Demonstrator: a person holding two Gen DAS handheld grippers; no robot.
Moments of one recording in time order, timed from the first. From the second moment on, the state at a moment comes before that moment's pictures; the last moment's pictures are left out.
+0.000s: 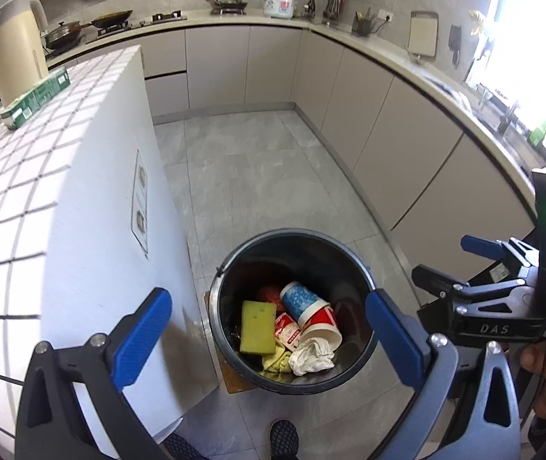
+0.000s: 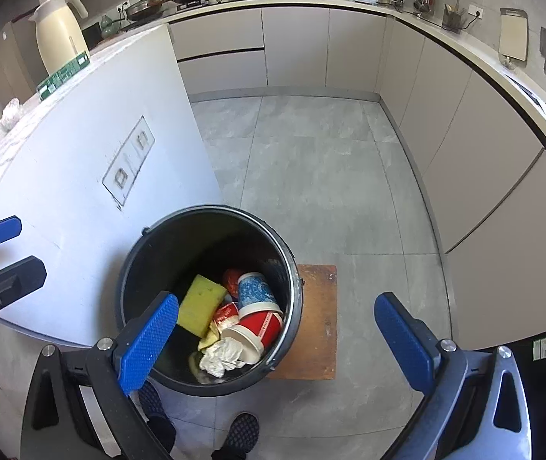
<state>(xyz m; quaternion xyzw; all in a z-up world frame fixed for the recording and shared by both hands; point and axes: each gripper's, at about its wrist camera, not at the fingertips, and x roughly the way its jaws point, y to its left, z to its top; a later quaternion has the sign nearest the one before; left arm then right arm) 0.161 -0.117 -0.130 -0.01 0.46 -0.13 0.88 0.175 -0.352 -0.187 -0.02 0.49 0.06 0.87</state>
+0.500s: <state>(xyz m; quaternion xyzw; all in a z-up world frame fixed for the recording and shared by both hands) 0.160 -0.018 -0.085 -0.03 0.41 -0.09 0.91 0.191 -0.260 -0.122 -0.02 0.45 0.07 0.89</state>
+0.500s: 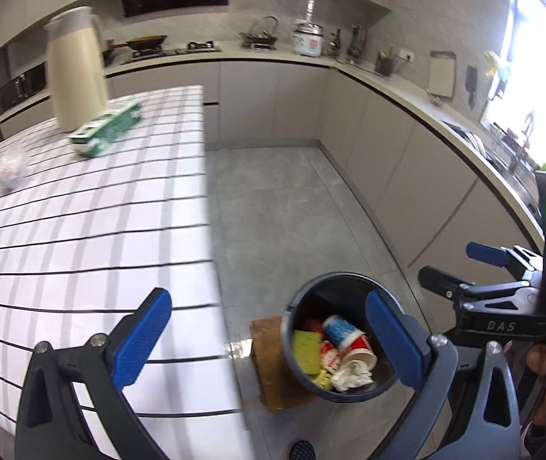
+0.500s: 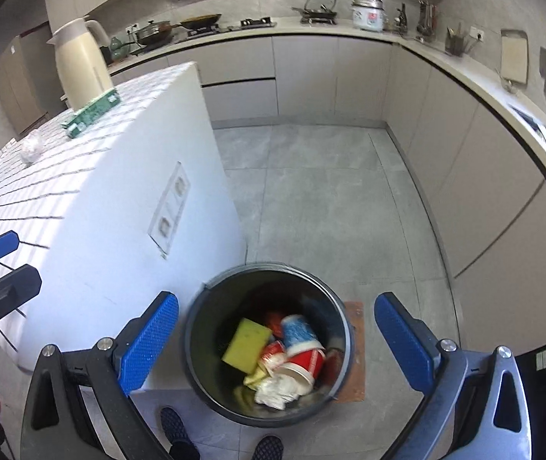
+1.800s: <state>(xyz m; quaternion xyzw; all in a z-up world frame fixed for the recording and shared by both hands) 0.170 0.344 -0.088 -0.09 0.39 0.07 0.91 0.267 0.127 -0.089 -0.07 0.41 0.14 0.90</state>
